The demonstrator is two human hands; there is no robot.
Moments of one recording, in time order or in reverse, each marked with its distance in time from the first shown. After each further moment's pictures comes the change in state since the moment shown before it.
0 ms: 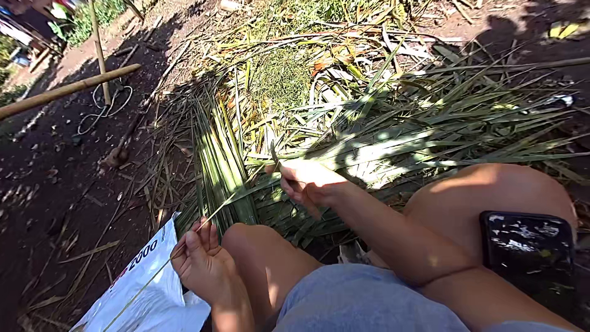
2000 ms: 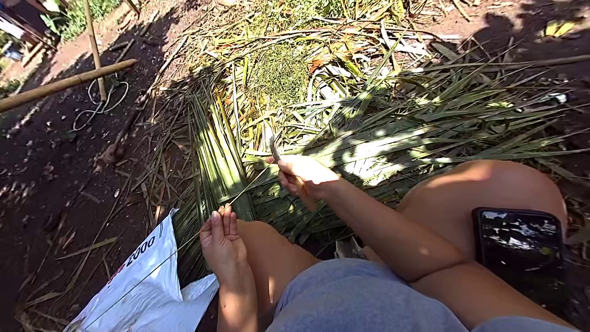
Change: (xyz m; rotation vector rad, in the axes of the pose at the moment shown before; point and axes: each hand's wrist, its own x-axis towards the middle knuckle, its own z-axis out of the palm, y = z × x) left_hand -0.009 -0.024 0.007 -0.021 0.065 -0.428; right_hand 0.009 0.013 -0.010 -0.008 0.118 -0.018
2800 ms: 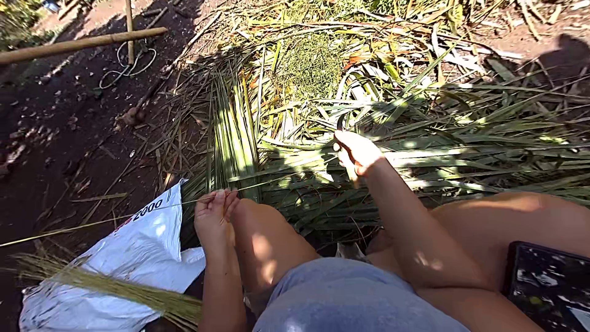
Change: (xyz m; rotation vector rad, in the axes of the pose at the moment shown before) left_hand 0.023 0.027 -0.026 0.211 -0.068 0.069; right_hand 0.017 -0.018 -0.070 -0.208 0.544 0.049
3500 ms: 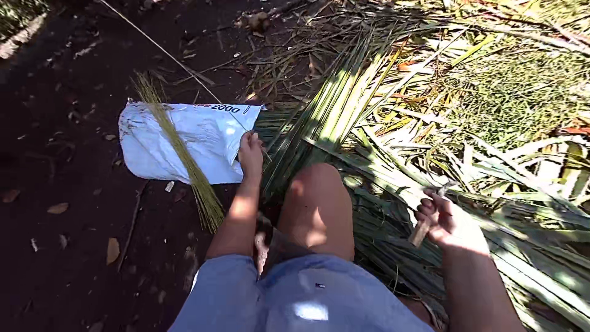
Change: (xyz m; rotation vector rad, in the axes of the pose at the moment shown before) left_hand 0.078 -0.062 -0.147 0.496 0.401 0.020; right_hand 0.038 0.091 0.015 0.103 -0.212 0.205
